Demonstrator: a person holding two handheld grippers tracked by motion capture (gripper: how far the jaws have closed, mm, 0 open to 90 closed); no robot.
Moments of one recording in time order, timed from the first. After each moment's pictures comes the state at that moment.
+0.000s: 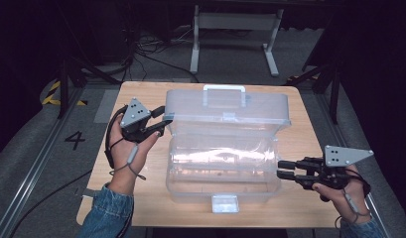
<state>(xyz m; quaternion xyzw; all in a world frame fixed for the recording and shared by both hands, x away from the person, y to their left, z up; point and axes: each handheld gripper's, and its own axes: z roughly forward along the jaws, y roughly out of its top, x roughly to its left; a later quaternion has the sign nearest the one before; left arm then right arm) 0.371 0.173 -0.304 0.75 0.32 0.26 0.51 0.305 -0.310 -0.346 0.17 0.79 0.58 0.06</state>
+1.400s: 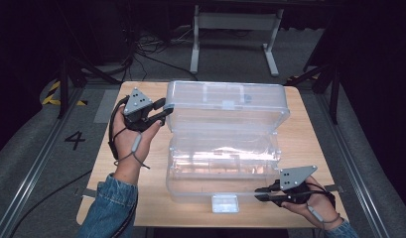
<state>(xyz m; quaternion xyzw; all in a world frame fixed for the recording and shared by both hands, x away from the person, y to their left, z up) 0.393 0.170 -0.295 0.74 0.35 0.26 0.51 0.303 -0.257 -0.414 0.10 0.90 0.41 0.03</state>
